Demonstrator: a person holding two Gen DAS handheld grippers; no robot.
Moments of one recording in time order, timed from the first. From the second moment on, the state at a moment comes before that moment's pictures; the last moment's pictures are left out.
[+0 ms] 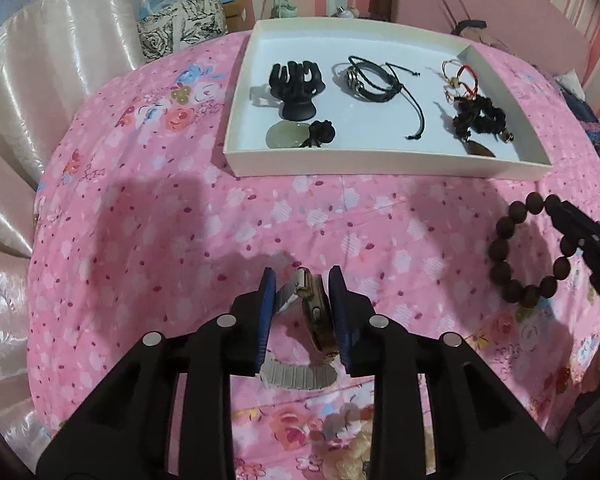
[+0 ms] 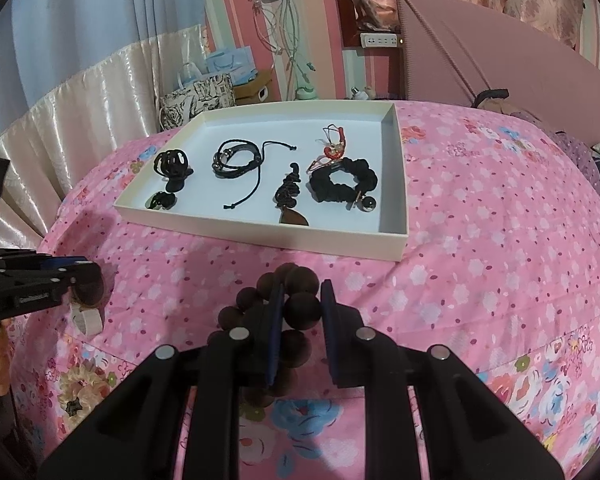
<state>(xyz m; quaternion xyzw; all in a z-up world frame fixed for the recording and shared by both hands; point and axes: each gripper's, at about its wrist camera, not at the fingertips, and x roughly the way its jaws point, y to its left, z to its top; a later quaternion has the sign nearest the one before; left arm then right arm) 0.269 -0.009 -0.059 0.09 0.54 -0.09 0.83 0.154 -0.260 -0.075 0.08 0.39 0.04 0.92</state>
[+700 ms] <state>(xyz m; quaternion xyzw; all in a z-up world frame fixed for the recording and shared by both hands) 0.290 0.005 -0.096 0.10 0.57 -0.05 0.81 0.154 -0.262 -0.080 0.09 0.40 0.04 0.91</state>
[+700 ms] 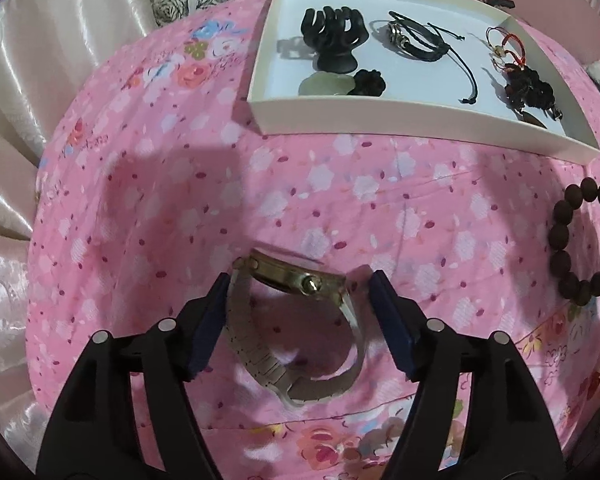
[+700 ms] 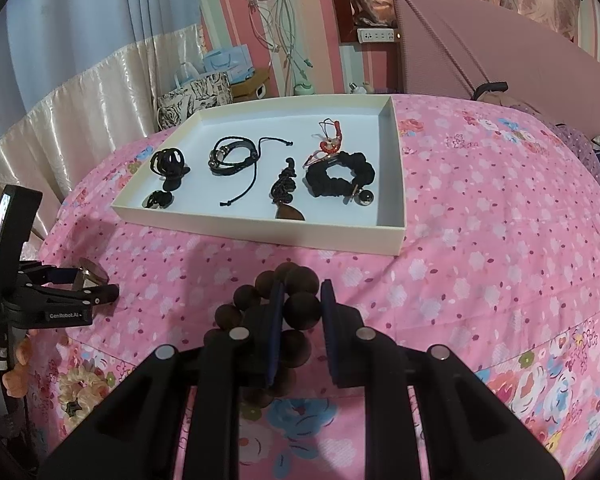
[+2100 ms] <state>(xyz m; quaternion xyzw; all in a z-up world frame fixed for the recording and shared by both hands) 0.429 -0.073 0.028 0.05 0.48 -0.12 0.87 0.301 -0.261 0.014 0.05 0.35 0.02 0.93</state>
